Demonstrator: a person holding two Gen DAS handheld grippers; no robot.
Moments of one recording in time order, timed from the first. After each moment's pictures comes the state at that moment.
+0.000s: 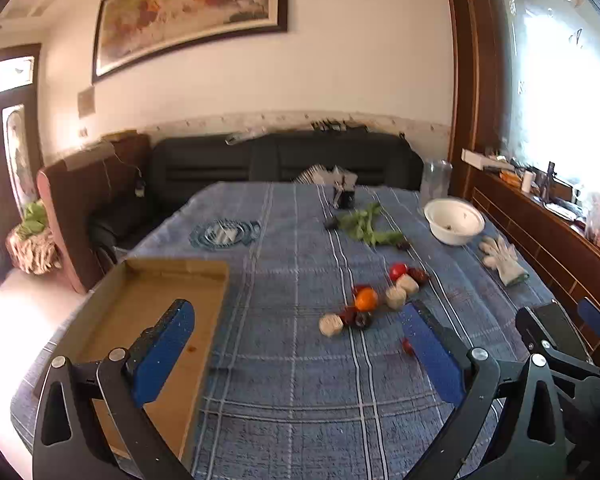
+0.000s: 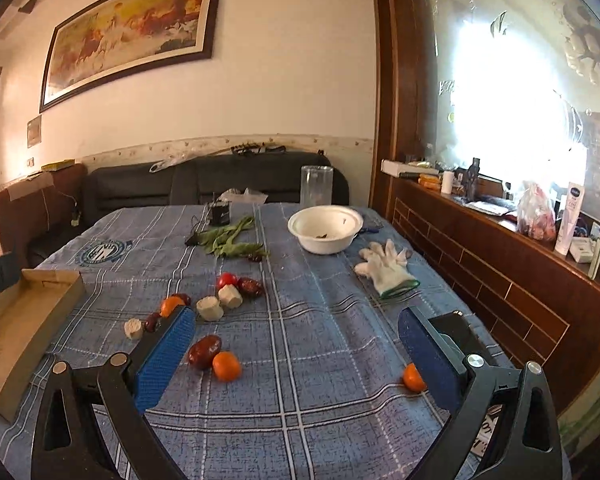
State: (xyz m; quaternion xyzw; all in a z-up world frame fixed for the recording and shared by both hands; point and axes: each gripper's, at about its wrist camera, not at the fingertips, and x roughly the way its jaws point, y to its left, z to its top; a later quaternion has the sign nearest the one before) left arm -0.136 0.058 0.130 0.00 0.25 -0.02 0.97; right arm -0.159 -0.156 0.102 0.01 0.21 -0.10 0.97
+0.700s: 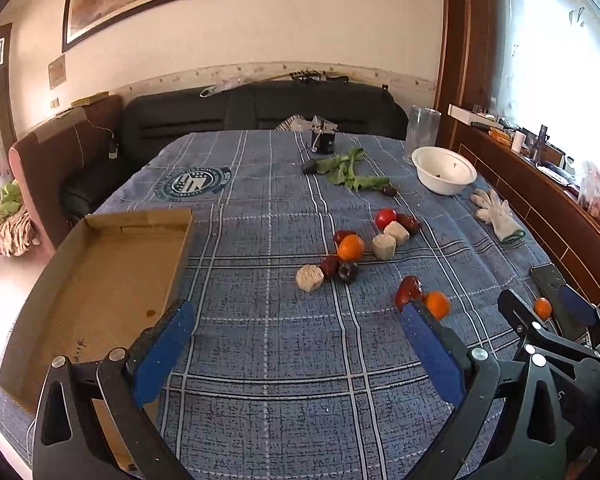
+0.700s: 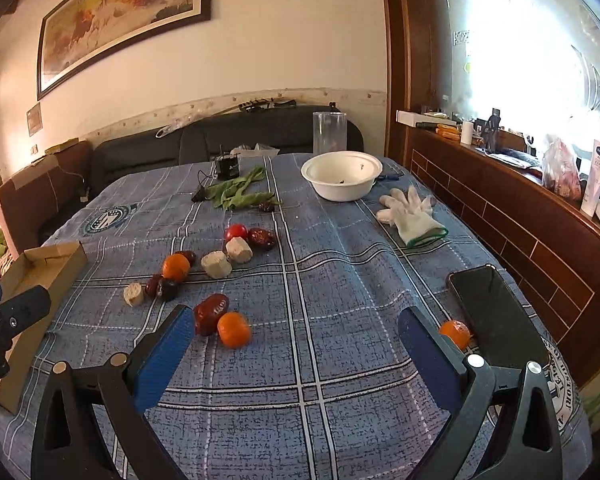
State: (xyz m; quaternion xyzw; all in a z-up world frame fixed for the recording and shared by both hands) left arm -0.107 0.045 0.090 0.00 0.33 -0.05 0.94; right arm -0.135 -0.163 0.069 0.04 0.28 -0.08 0.96
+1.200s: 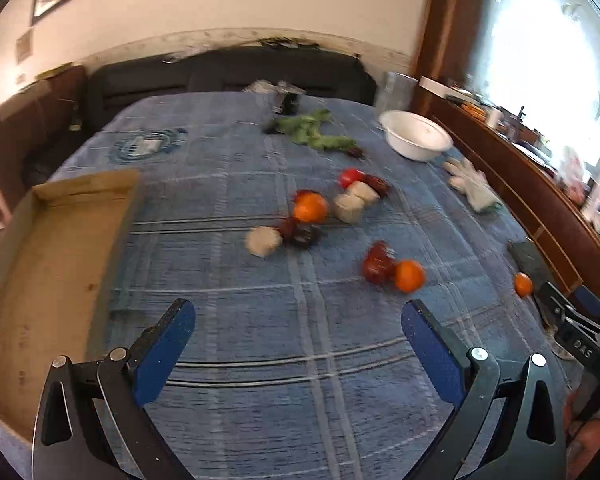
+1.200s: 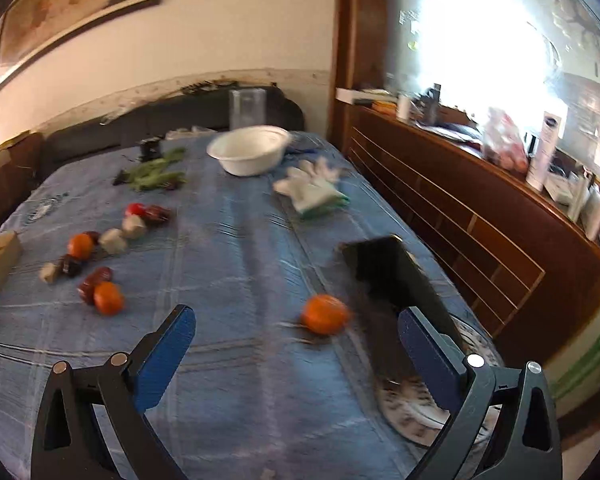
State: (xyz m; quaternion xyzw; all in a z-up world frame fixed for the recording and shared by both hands) left arm -0.089 0.025 0.059 -0.02 0.38 -0.13 0.91; right arm -0.165 -0.258 0.053 0.04 0.32 -0.17 0.93
